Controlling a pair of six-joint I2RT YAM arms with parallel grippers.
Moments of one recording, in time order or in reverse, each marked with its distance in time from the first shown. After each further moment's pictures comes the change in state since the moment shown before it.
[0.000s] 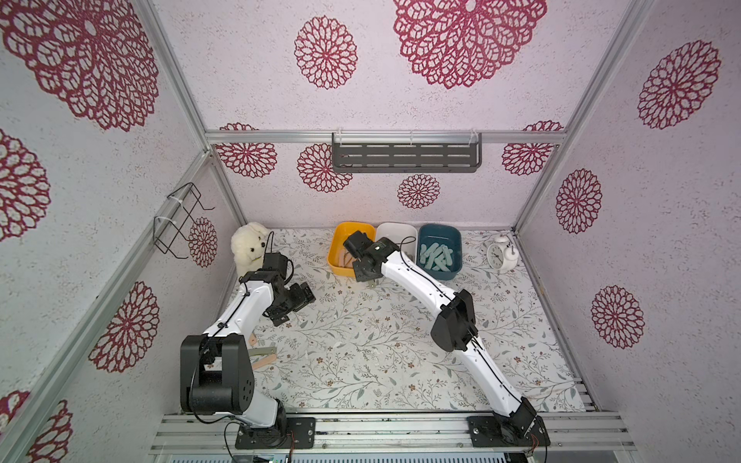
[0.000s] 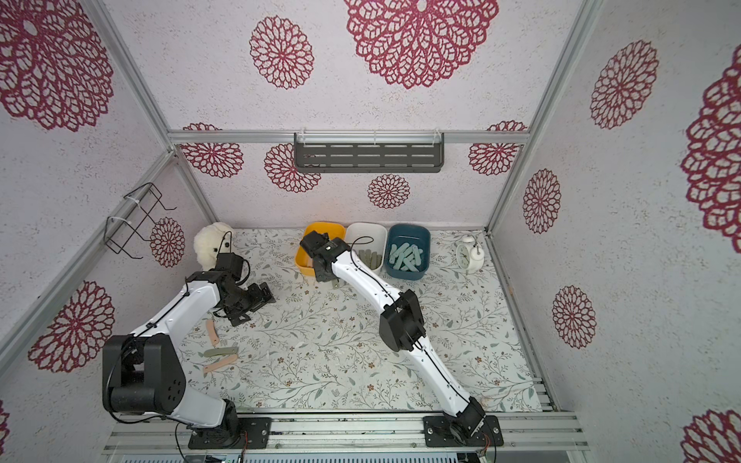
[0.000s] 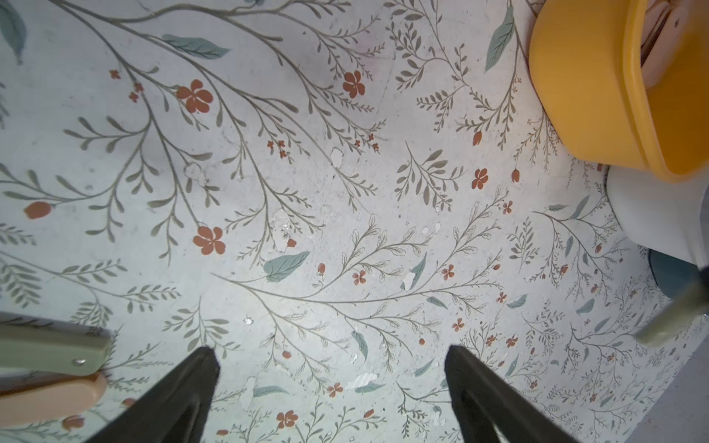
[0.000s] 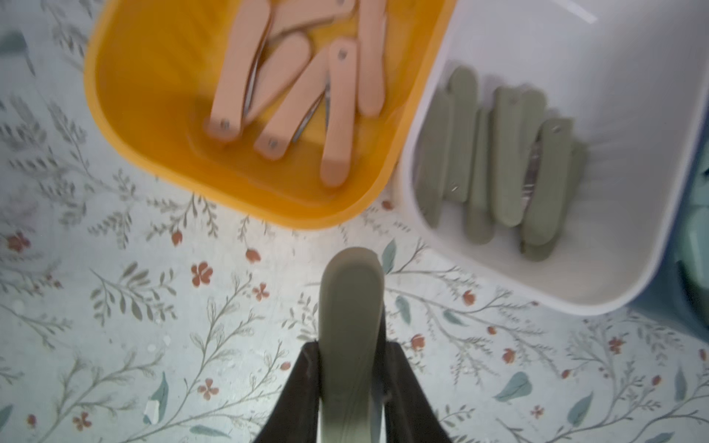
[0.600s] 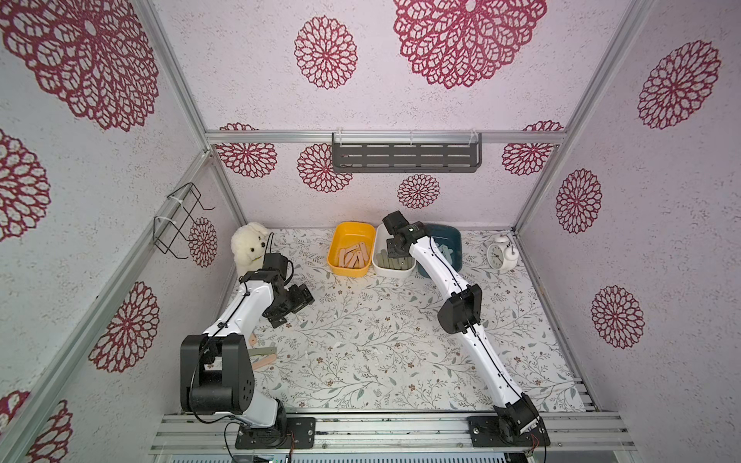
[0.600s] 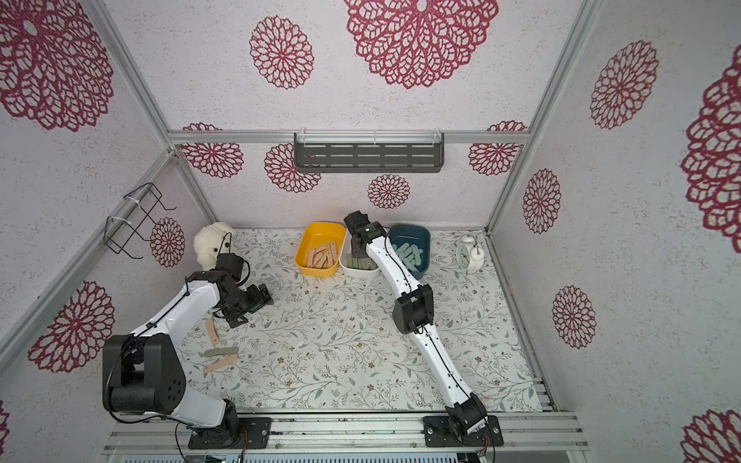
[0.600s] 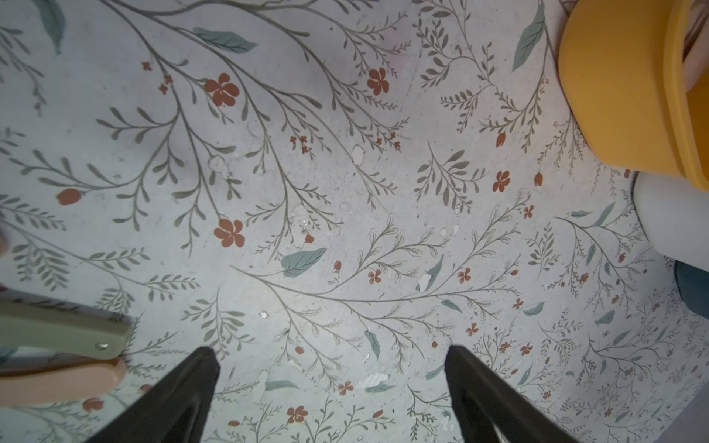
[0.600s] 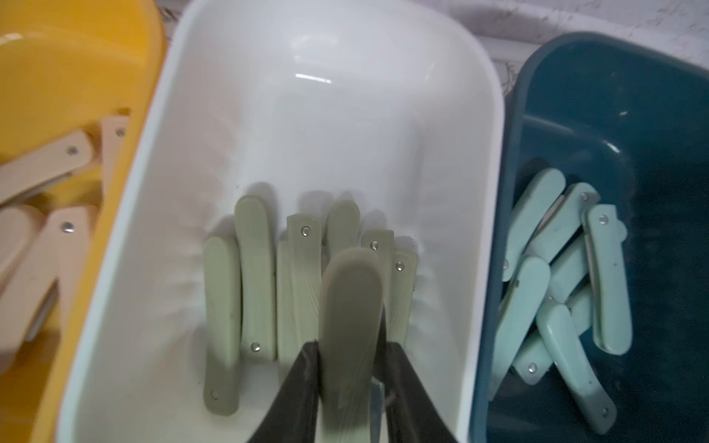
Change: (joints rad) left arm 0.000 0.002 0.014 -0.052 -0.060 -0.013; right arm -0.225 0.239 0.238 -0.002 0.003 -0.106
